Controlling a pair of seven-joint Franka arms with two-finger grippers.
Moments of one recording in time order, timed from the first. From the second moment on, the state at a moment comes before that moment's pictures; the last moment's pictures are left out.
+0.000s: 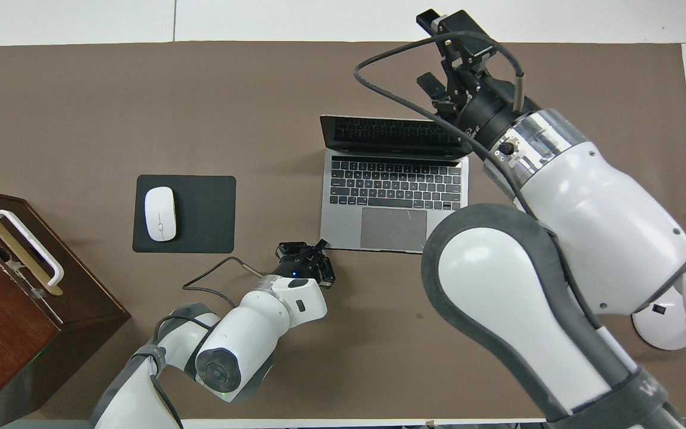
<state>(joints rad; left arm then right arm) -0.79 0.22 0.06 -2.55 -0.05 3.48 -0.03 0.52 0.10 -0.04 -1.82 1.11 3.12 0.43</state>
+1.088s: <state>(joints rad) -0.76 0.12 0.08 -2.62 -0.05 3.48 -0.03 0.25 0.09 -0.06 -1.66 0.32 2.18 0.30</state>
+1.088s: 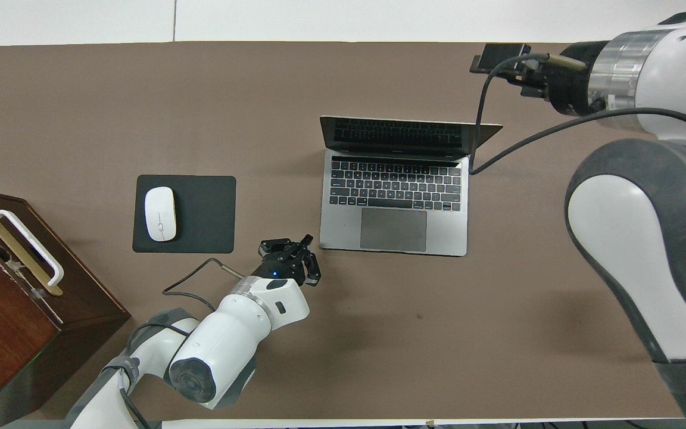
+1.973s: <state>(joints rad) -0.60 -0.22 0.08 -2.51 -0.05 2.68 -0.01 0.17 -0.07 -0.12 -1.64 0.01 1.44 0.23</state>
